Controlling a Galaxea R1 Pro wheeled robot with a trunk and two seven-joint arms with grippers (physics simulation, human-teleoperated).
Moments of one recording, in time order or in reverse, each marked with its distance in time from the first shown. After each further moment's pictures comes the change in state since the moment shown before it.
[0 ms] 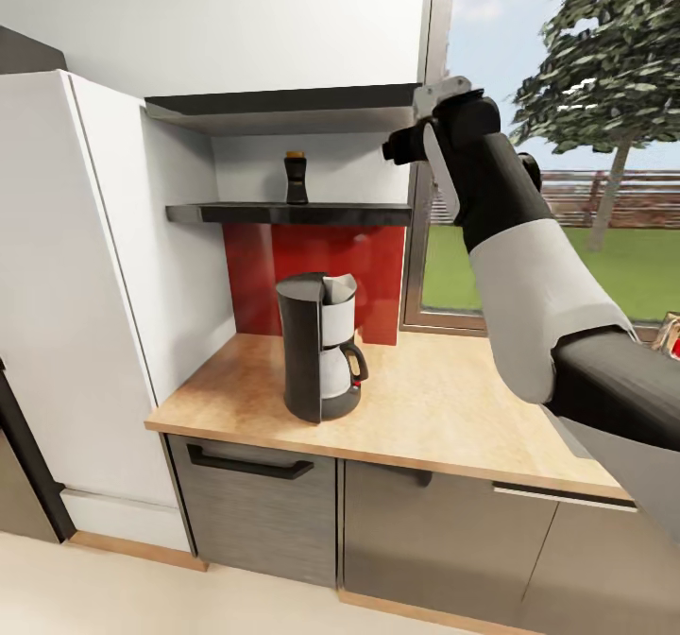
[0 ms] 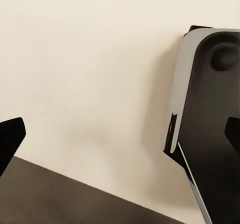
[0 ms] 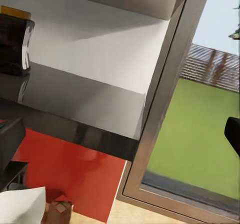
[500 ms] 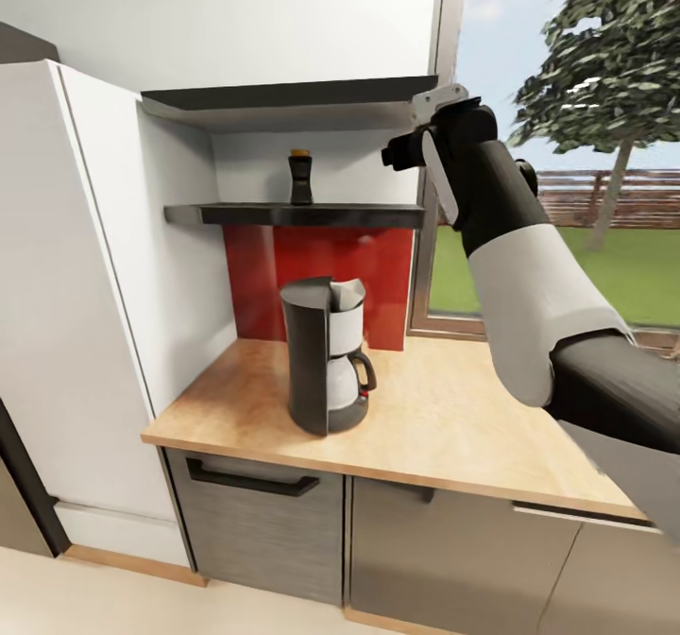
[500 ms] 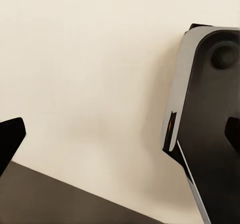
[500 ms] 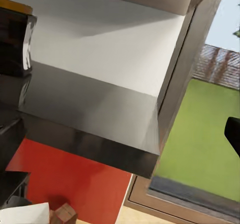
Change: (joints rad) left arm 0.000 0.000 0.003 0.001 0.009 0.008 -0.002; right arm 0.013 0.000 -0.001 0.005 0.000 -0.006 0.005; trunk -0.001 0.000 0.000
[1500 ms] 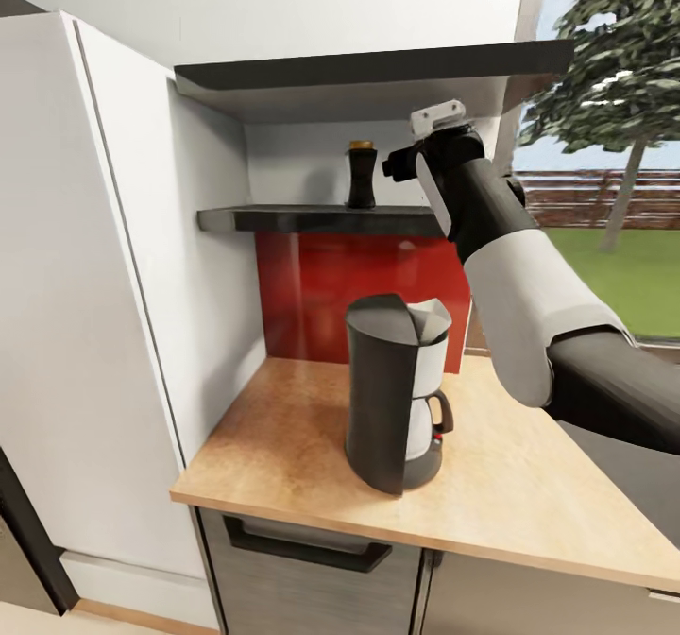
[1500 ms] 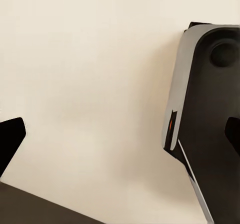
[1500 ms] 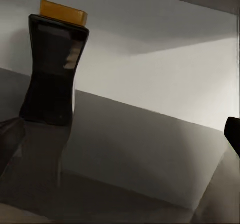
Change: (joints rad) left arm 0.000 0.000 -0.007 -0.001 -0.014 0.002 0.001; right arm 0.003 0.000 -0.003 0.115 -0.005 -0.132 -0.061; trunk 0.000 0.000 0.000
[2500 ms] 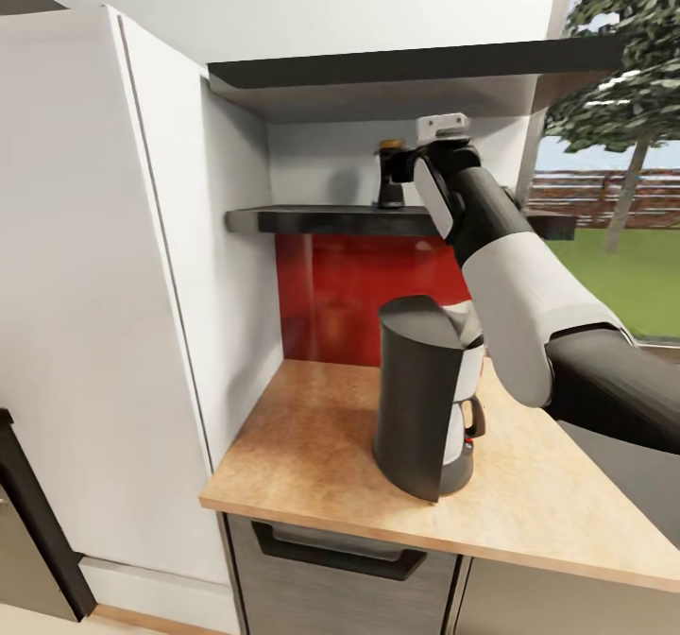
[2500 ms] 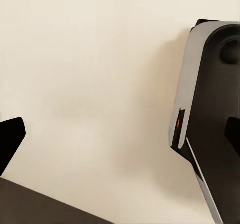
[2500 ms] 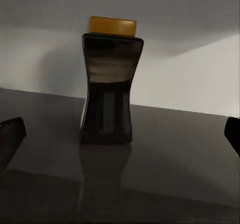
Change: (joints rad) left arm 0.003 0.014 -0.002 0.003 -0.001 0.001 0.001; right arm 0.000 0.000 -0.007 0.063 -0.195 -0.106 -0.134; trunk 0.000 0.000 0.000
